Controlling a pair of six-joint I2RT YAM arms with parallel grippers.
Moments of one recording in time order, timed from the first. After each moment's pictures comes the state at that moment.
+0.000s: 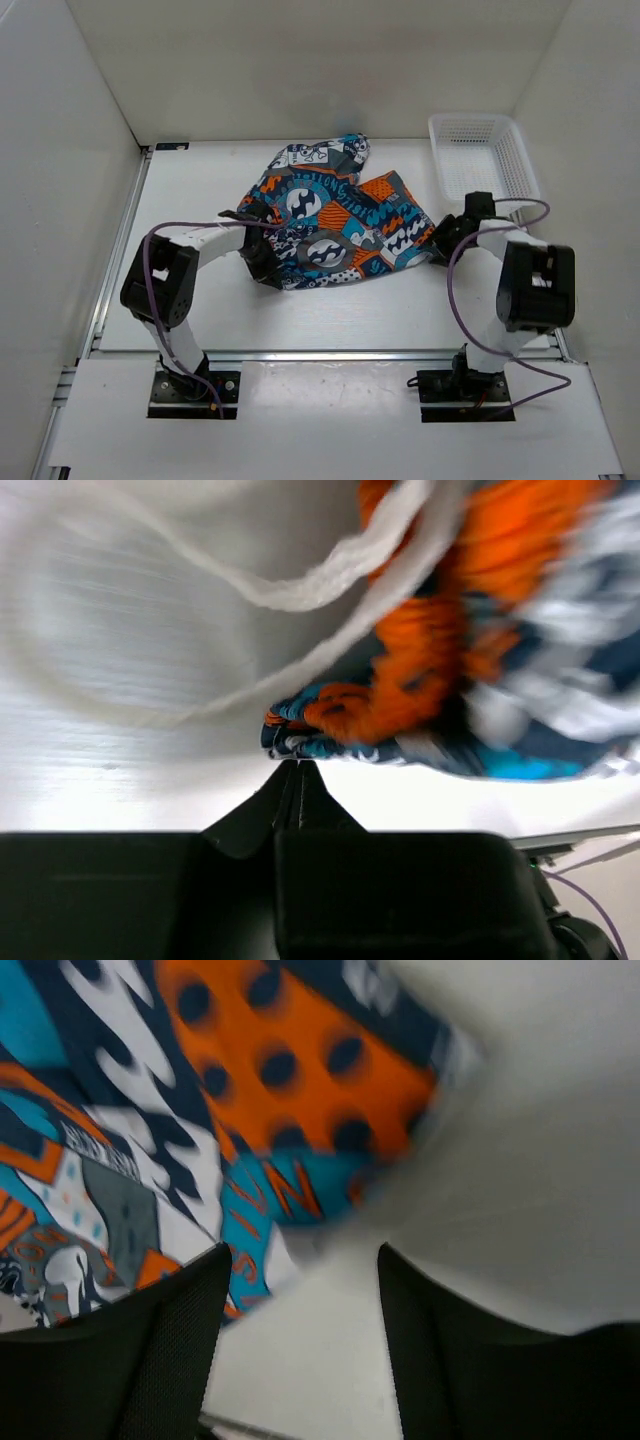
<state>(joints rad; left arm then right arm) -0.43 1.76 1.05 -0.71 0.22 -0.86 -0.07 1.61 0.89 -0.45 -0.31 0.68</state>
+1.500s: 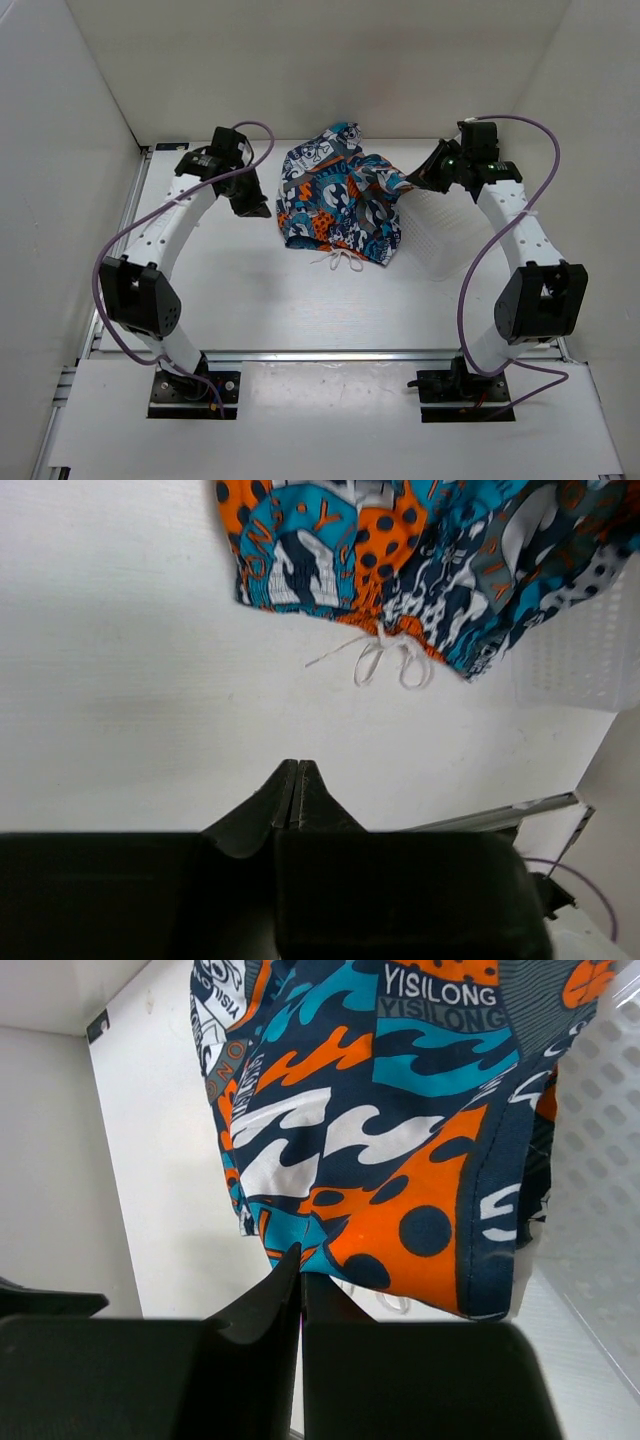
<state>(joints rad) -0.29 1.66 1.65 -1.01 0.20 -0.59 0.10 1.58 1.46 -0.56 -0.38 0.66</state>
